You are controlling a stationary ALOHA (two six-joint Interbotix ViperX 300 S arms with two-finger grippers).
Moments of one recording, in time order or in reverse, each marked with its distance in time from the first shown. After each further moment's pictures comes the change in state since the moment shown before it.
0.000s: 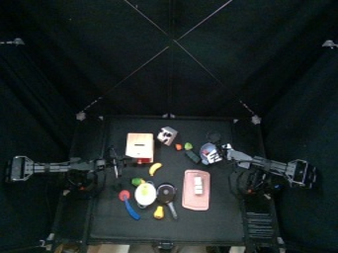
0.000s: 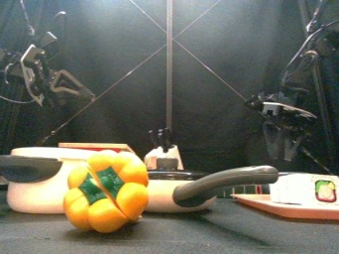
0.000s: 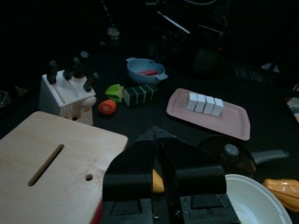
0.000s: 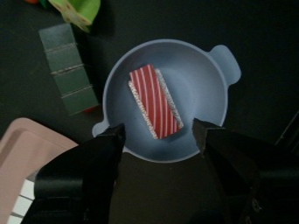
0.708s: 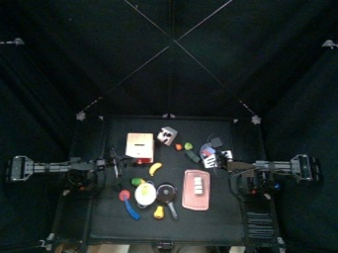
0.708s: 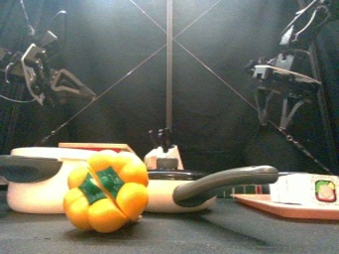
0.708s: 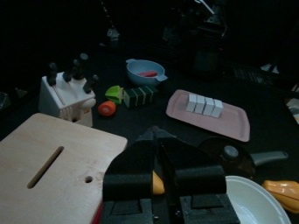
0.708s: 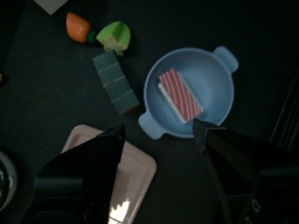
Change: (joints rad) left arm -0.005 0.000 -0.005 0.002 0.000 0.000; right arm 0.316 -0.084 -0.143 -0.232 0.287 0.506
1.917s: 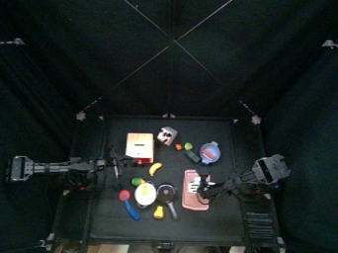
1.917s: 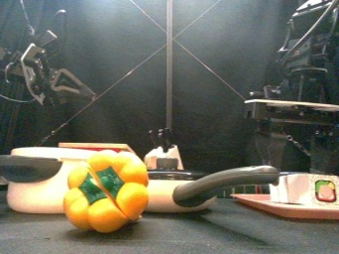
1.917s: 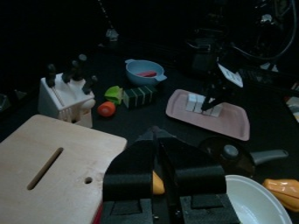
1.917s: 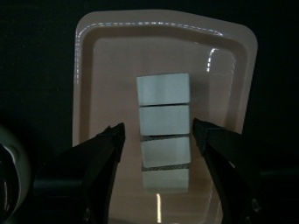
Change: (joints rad) left arm -0.003 0.000 0.000 0.012 0.000 -0.002; right arm 0.469 0.540 -0.101 0.078 -0.094 0.873
